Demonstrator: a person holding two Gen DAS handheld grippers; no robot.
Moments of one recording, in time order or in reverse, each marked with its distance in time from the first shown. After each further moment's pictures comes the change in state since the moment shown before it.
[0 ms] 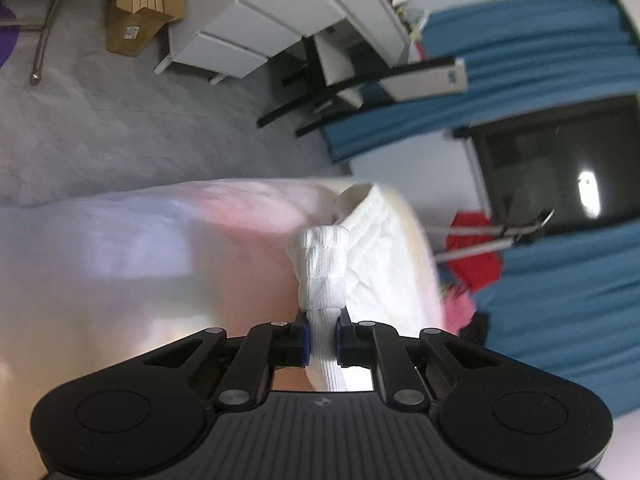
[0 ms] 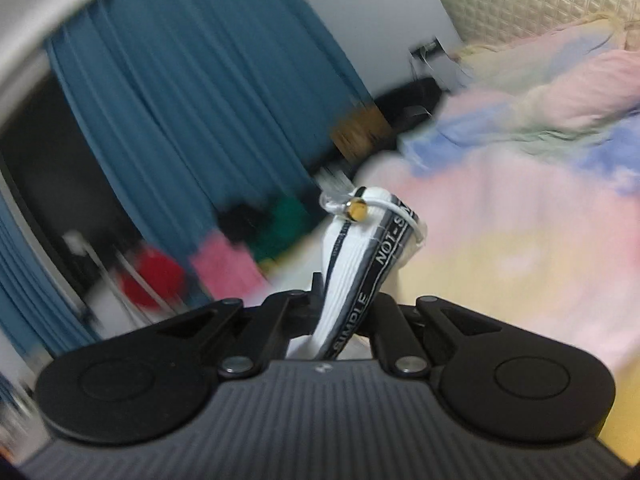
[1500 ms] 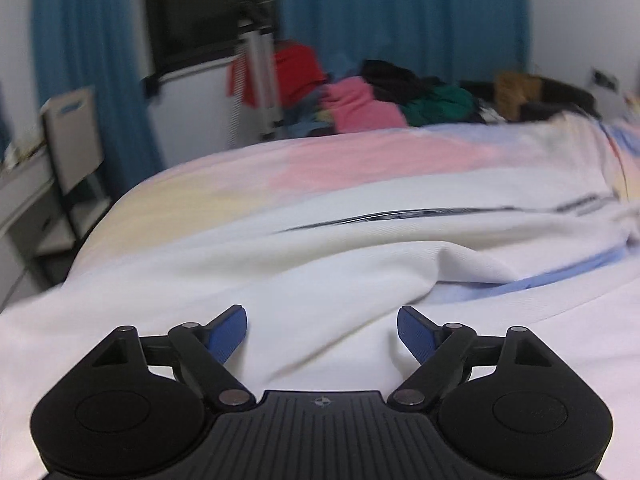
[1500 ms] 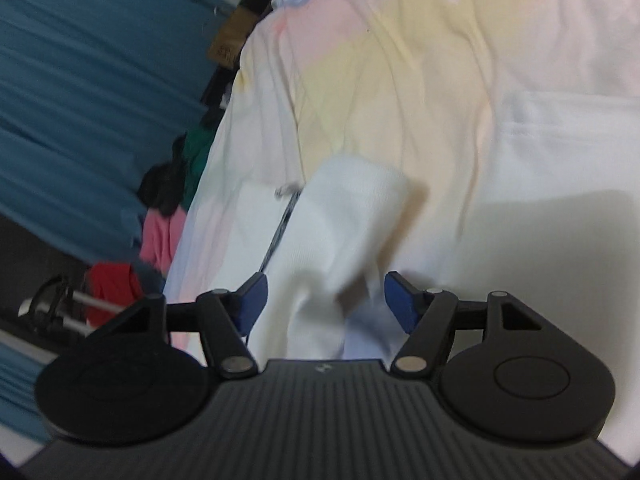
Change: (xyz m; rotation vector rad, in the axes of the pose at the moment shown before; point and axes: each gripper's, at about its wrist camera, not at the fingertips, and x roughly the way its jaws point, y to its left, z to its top) left arm 0.264 -0.240 -0.284 1.532 -0.007 0.029; right arm 0.197 -0.020 -0.113 0.489 0.132 -0.102
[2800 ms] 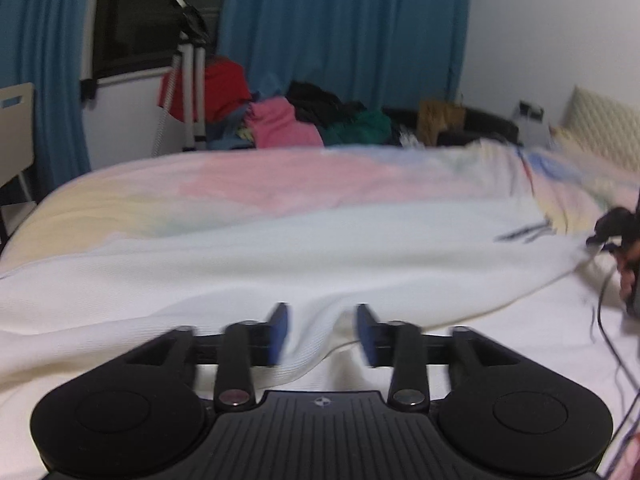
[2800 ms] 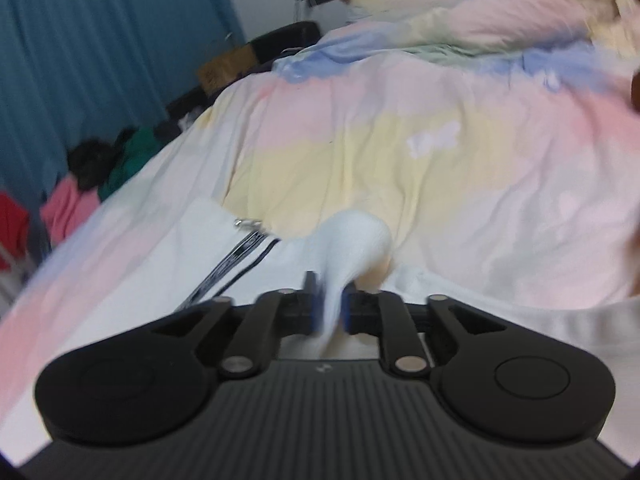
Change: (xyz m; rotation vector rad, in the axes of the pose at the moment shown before) left arm -0.067 0.001 -0.038 -0.128 -0.093 -0.259; right arm -0.037 0.006 0.010 -0.485 -0.226 -0.287
